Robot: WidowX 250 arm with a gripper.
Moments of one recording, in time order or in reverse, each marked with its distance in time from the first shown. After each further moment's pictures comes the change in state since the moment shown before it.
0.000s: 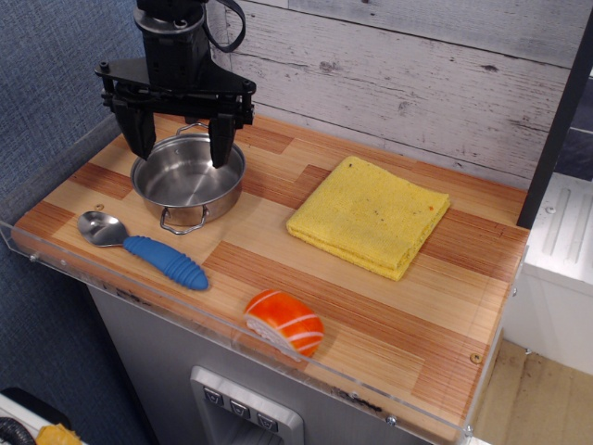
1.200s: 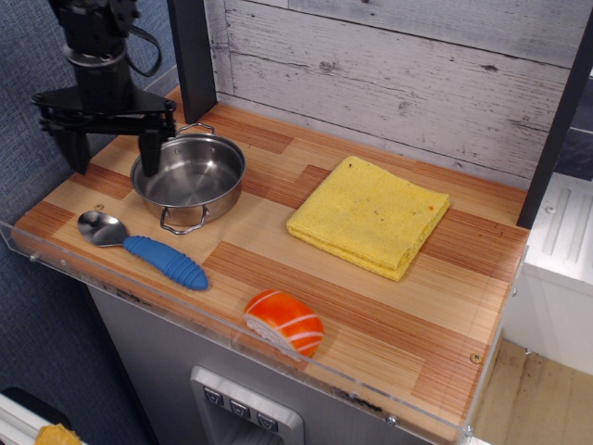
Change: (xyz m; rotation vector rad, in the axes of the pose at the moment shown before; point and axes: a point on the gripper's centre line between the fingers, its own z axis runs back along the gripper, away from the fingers) arm 0.028 0.068 -0.060 0.046 0.012 0.157
